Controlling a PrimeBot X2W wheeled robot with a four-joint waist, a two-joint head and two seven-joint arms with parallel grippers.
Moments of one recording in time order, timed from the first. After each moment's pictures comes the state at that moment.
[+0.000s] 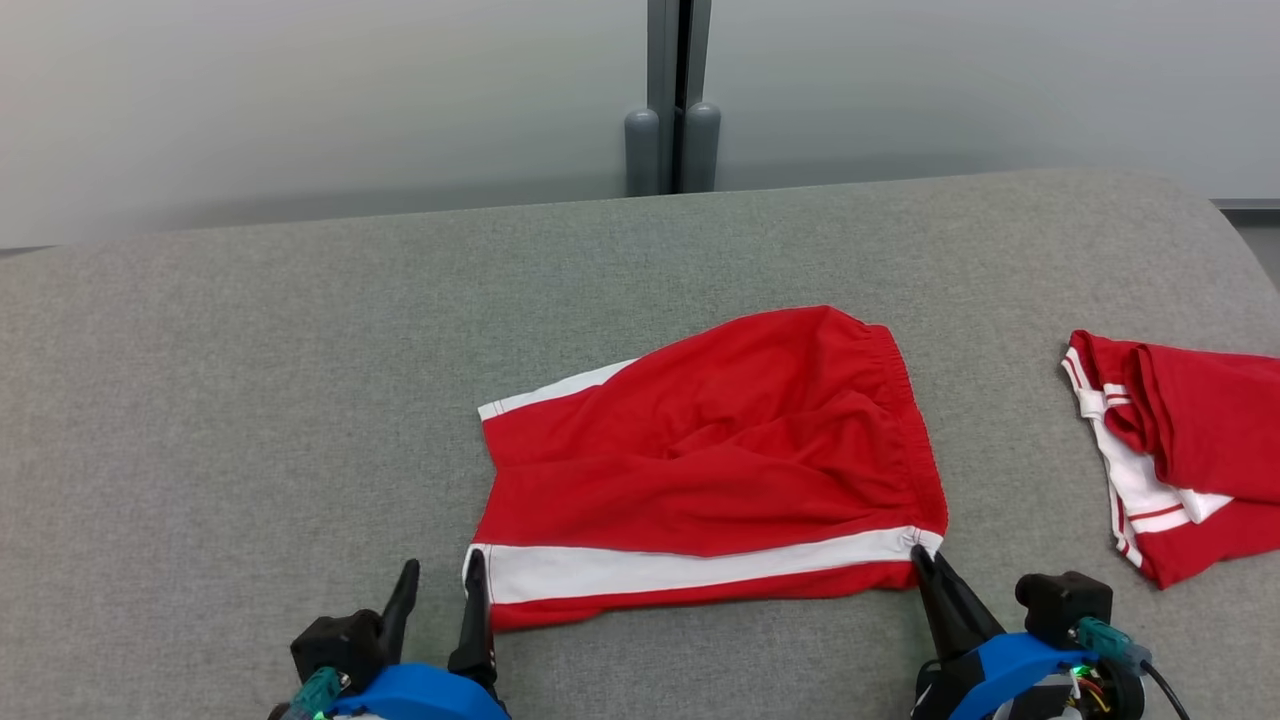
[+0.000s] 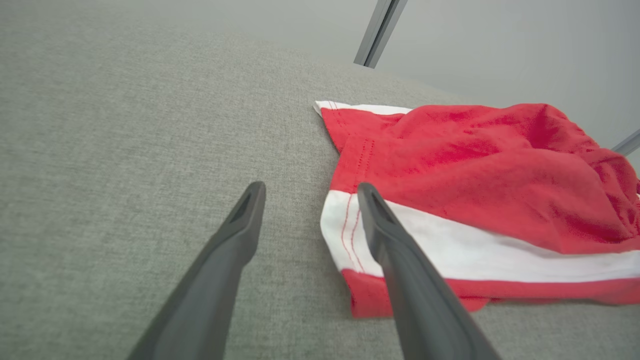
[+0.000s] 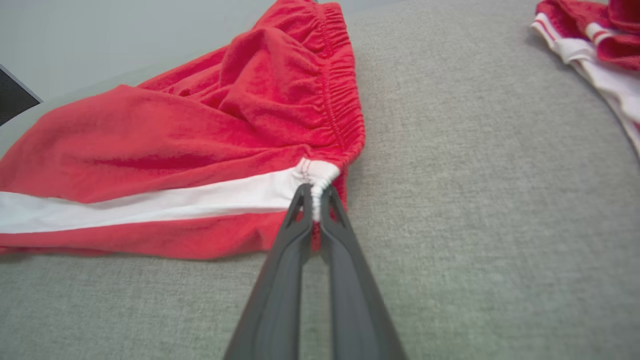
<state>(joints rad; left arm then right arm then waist) -0.10 0.05 -0.25 0.53 -0.43 -0.02 -0.26 -0.20 -0.07 0.15 0.68 0.33 0.13 -0.26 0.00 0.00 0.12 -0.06</state>
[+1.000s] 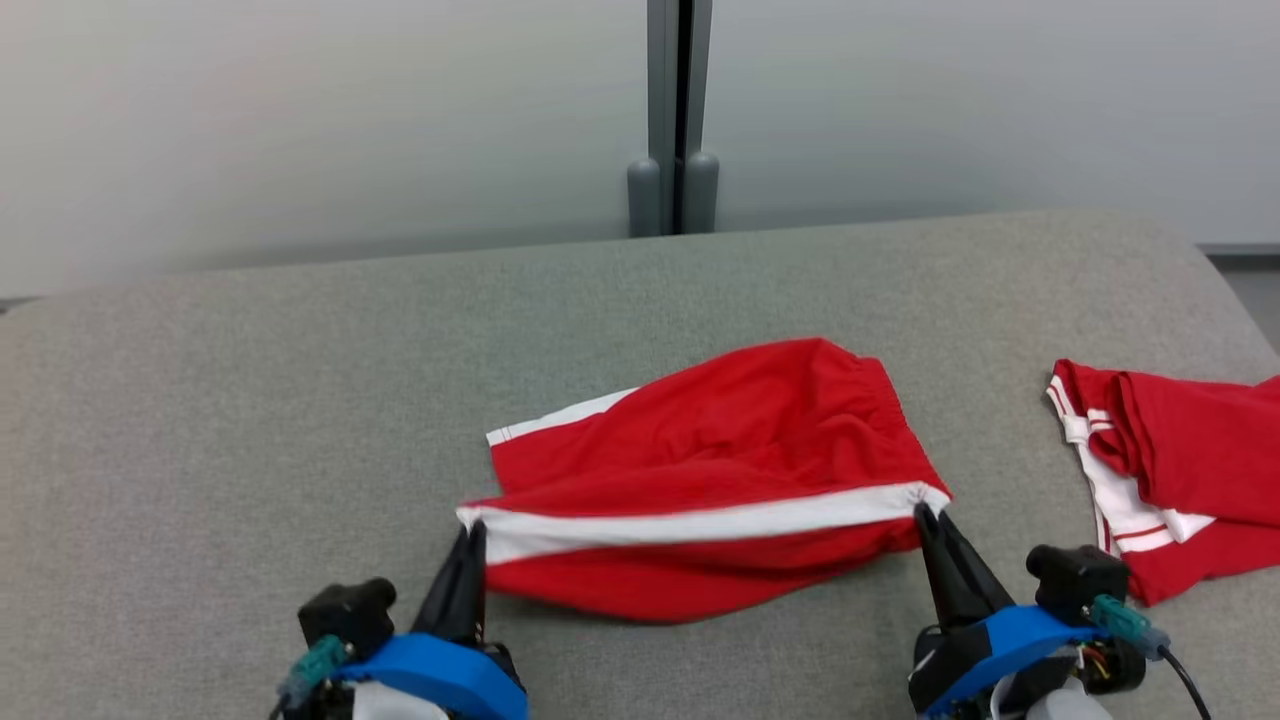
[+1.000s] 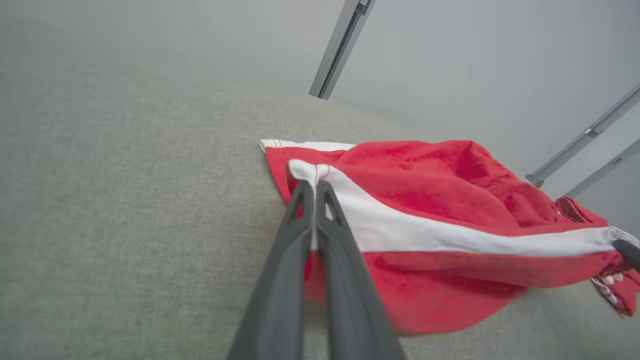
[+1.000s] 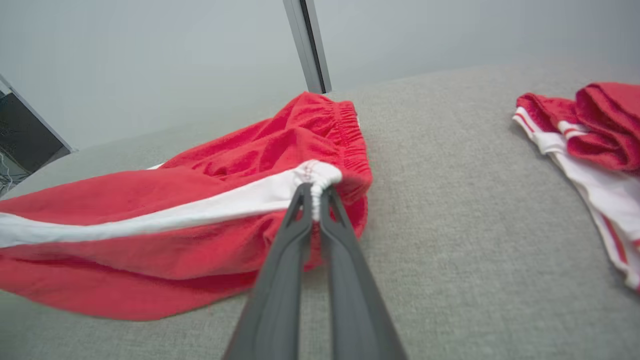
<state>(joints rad) -0.15 0.05 -0.31 0.58 -0.53 -0.12 -0.26 -0.20 -0.06 0.12 0.59 0.31 0.13 -0.26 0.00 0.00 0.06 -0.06</state>
